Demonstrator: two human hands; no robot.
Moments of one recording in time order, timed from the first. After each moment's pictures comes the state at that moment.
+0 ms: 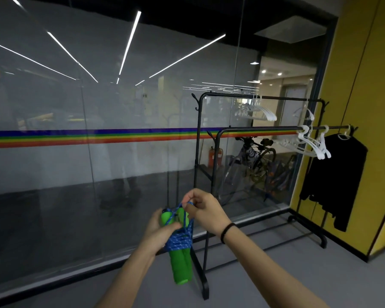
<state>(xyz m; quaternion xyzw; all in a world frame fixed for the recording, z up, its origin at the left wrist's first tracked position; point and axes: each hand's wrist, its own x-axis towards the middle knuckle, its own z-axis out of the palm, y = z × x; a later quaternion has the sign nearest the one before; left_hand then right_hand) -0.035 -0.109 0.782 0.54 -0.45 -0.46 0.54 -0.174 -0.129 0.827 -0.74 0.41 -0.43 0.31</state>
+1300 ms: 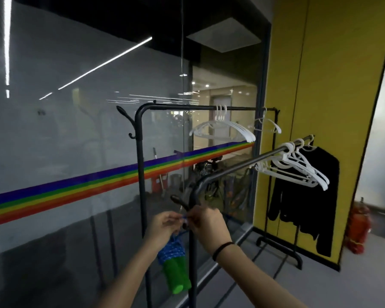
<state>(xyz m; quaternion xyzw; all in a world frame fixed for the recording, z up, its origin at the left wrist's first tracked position) -0.146 -0.728 0.826 0.39 -0.64 -0.49 0.45 -0.275 -0.672 0.838 -0.67 0.64 -0.38 -0.05</state>
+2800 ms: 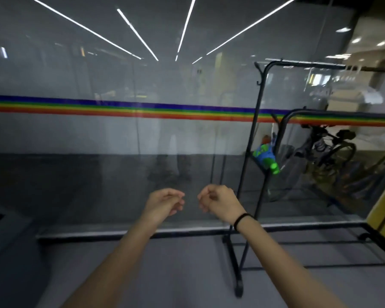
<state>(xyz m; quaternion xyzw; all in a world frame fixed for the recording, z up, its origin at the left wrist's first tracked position) 0.039 -0.208 0.762 0.61 -0.40 -0.39 0.57 -0.120 -0.269 0.777 -0.80 0.42 -0.28 0.32</state>
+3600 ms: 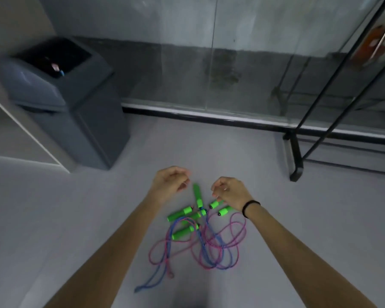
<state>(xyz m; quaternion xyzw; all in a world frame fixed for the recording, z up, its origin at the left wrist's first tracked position) 0.134 0.098 0.382 0.68 -0.24 -0.42 0.56 -0.016 -0.014 0.342 -0.76 0.45 -0.05 0.48</state>
